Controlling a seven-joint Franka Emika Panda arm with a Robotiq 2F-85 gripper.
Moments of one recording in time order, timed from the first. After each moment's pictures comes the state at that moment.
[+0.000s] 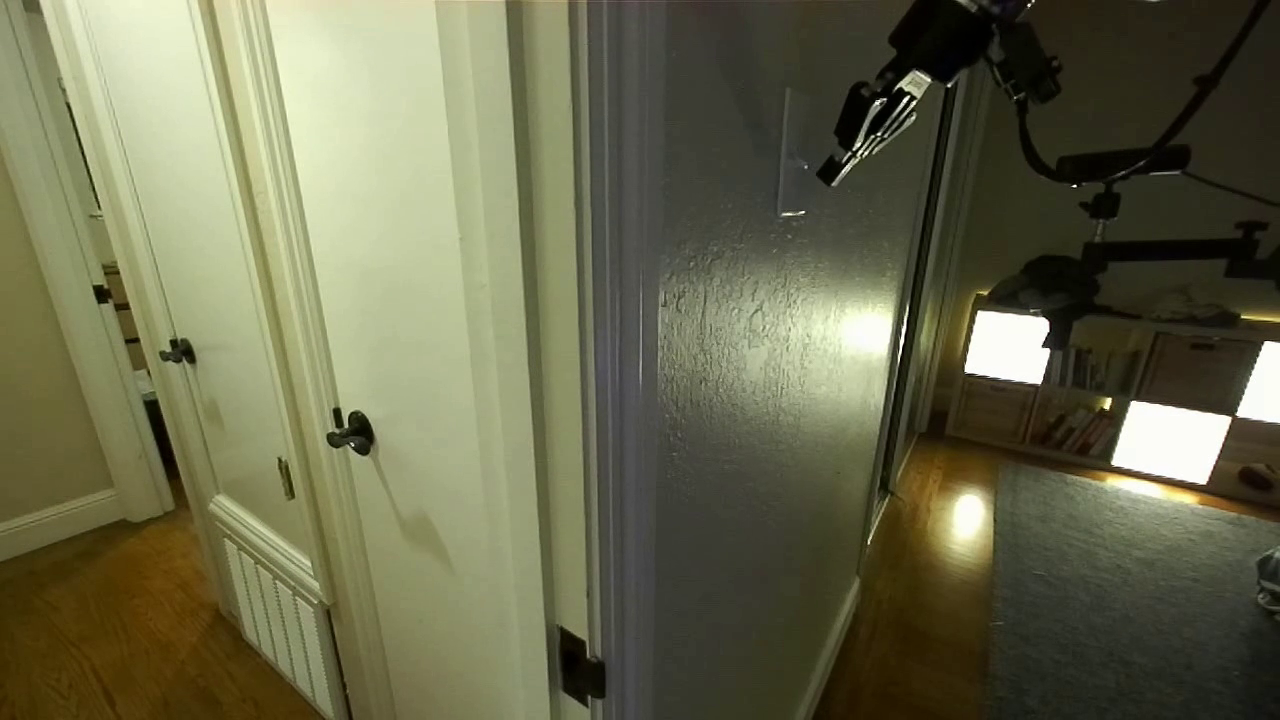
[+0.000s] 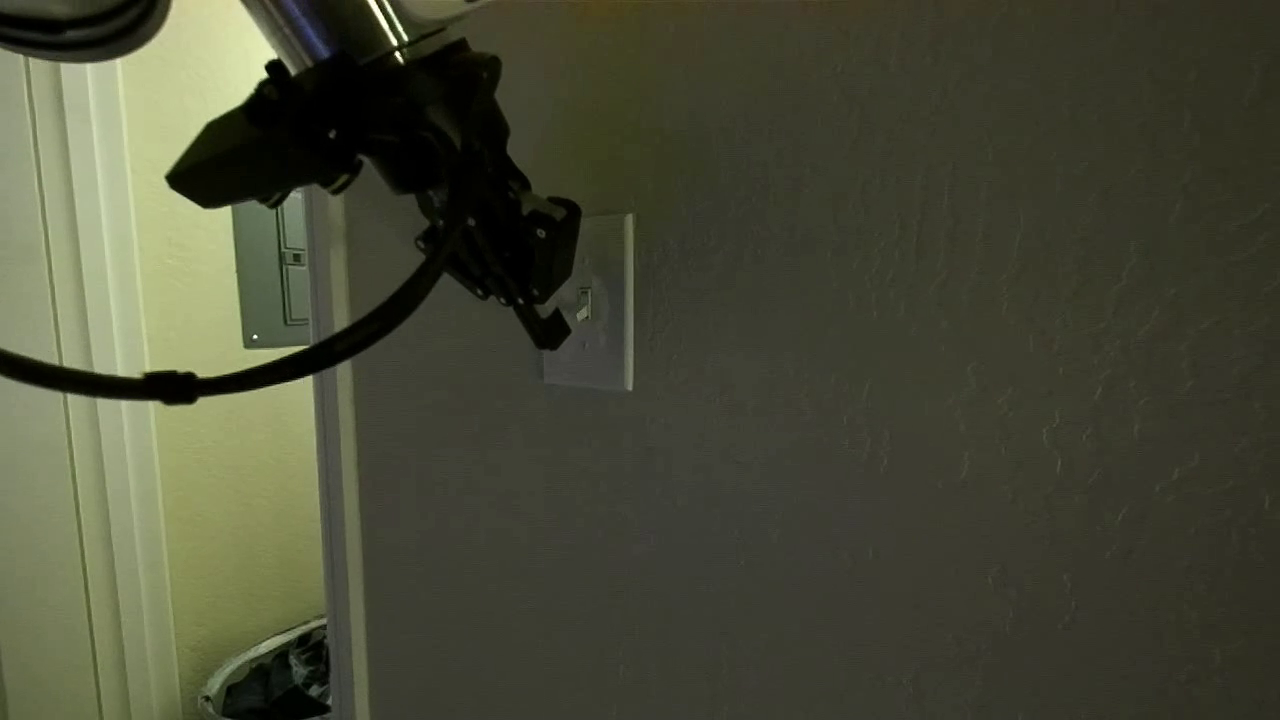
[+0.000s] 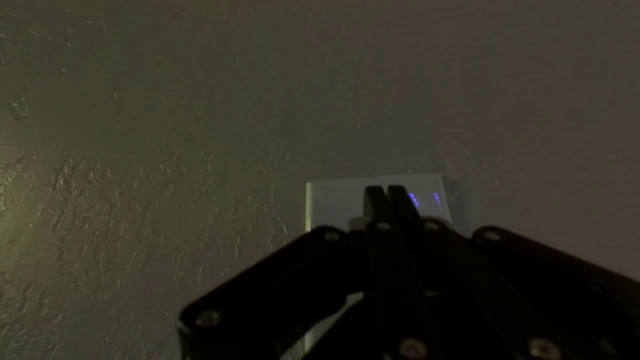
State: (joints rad) arm -0.03 -0.09 -0.07 -2.19 0.19 2.76 -0.28
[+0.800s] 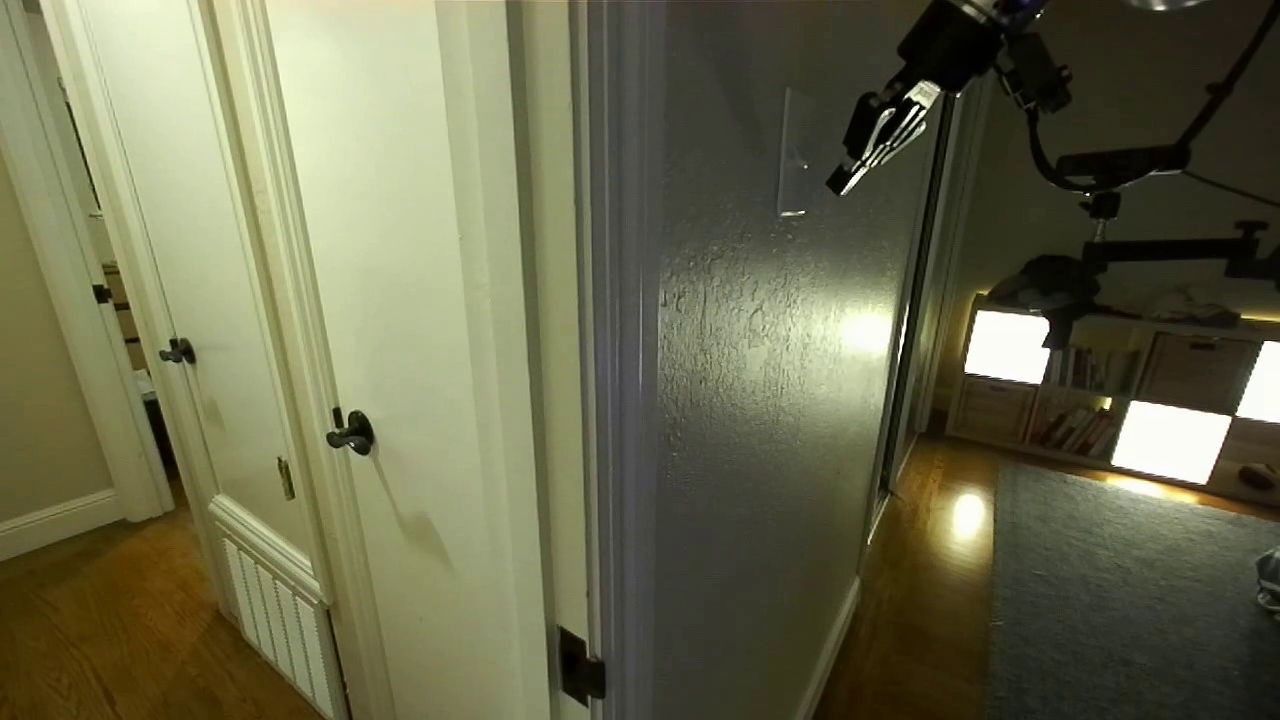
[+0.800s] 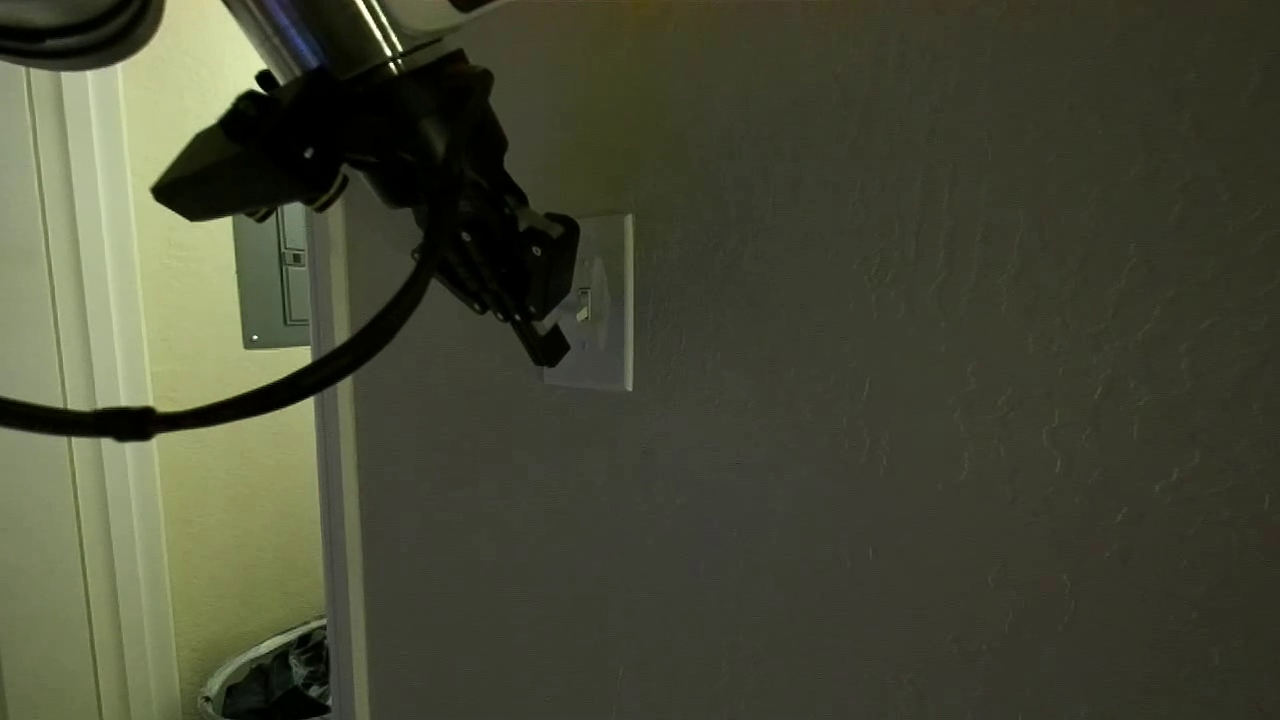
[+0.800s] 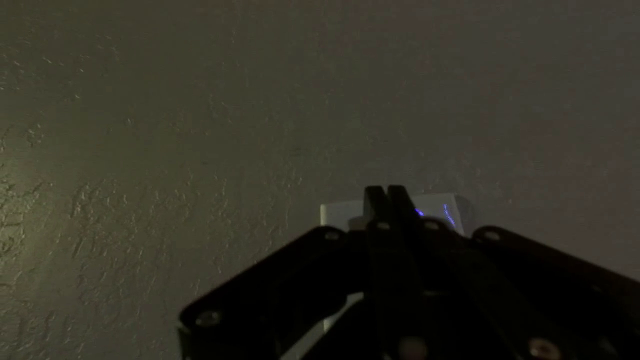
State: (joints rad) arm -0.04 -0.10 -0.08 -2.21 0.20 2.77 -0.28
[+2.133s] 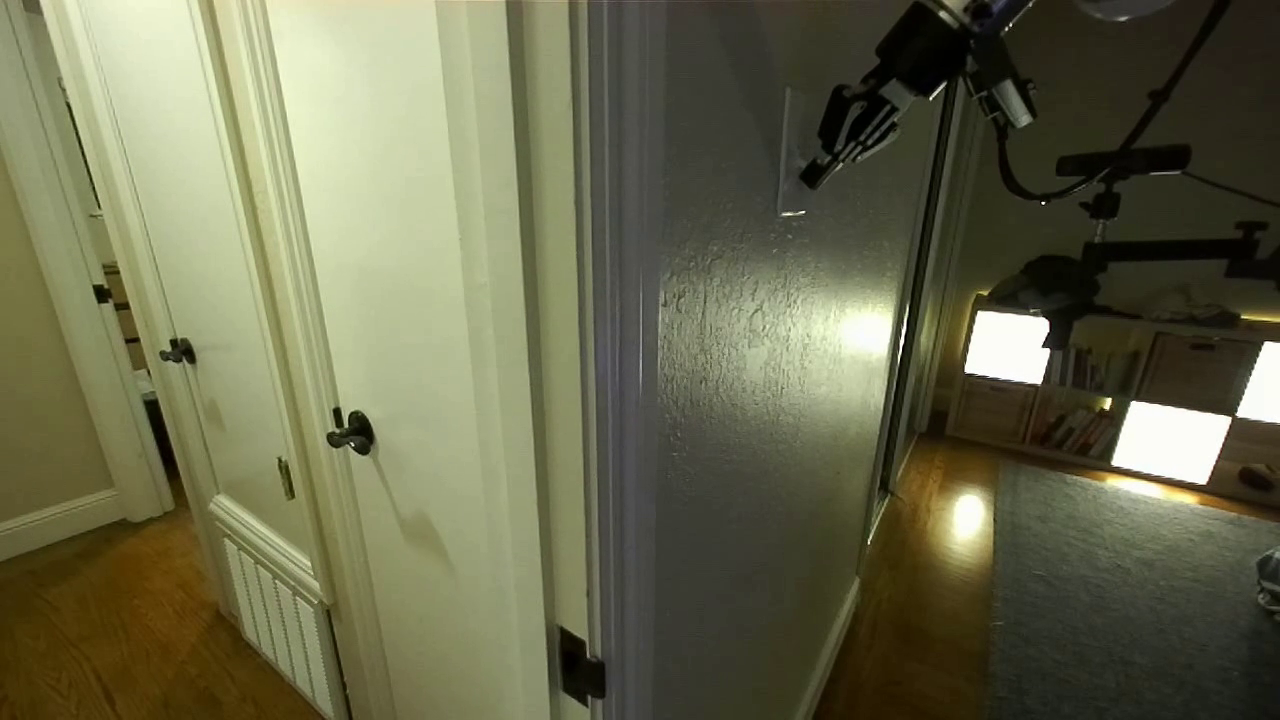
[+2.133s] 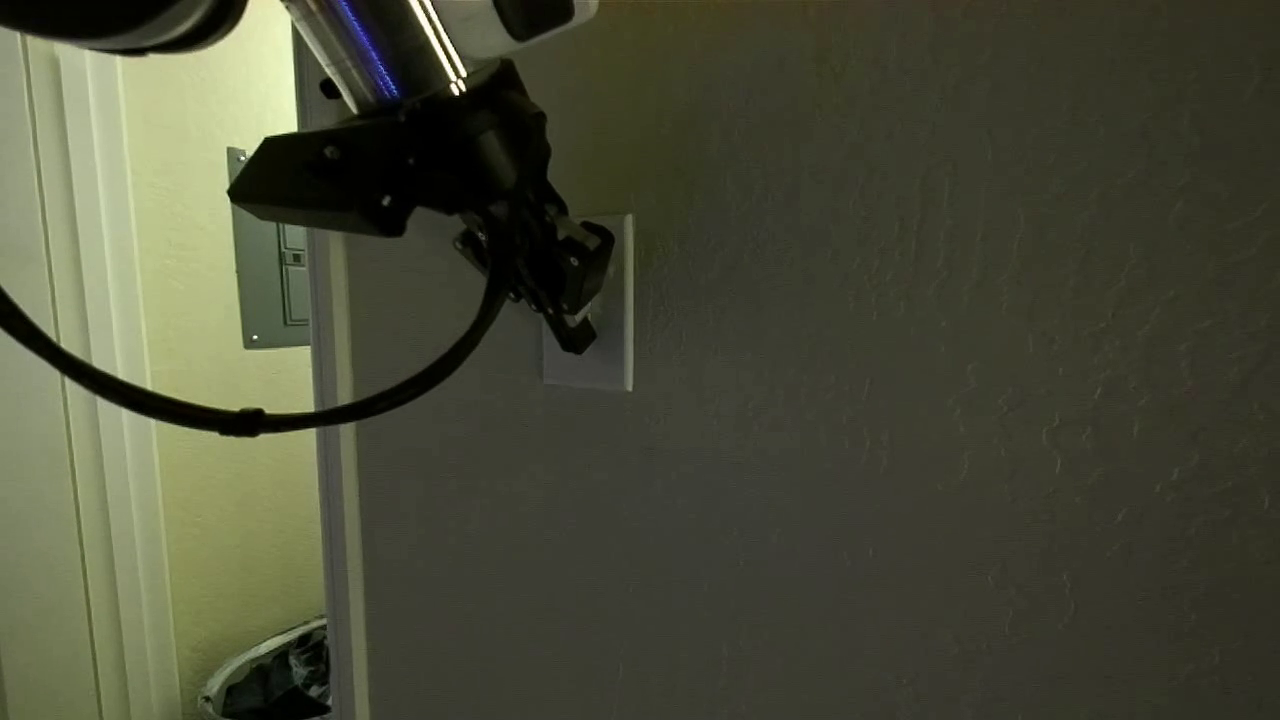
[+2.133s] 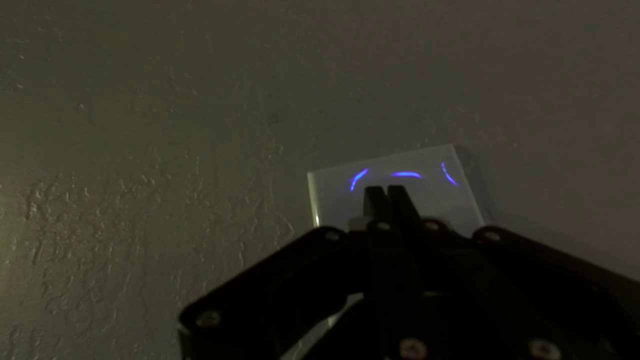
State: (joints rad) arm -0.03 -0.03 -0.08 -2.13 0.44 2.78 -0.40
